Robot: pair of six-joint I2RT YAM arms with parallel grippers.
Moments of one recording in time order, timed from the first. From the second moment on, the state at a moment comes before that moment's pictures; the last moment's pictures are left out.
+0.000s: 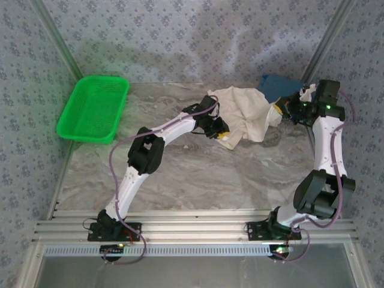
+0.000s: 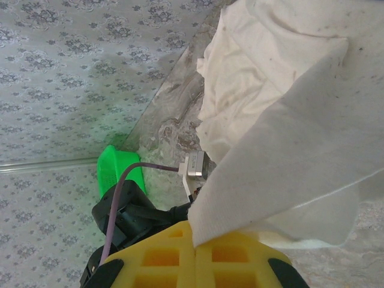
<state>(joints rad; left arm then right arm) -0.72 2.47 2.12 -0.57 0.53 -1.04 -0.31 1.48 1.44 -0.77 -0.76 0.66</state>
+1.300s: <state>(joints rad) -0.04 2.21 2.89 -0.76 0.41 -0.95 -0.15 2.11 2.63 -0.48 -0.83 1.02</state>
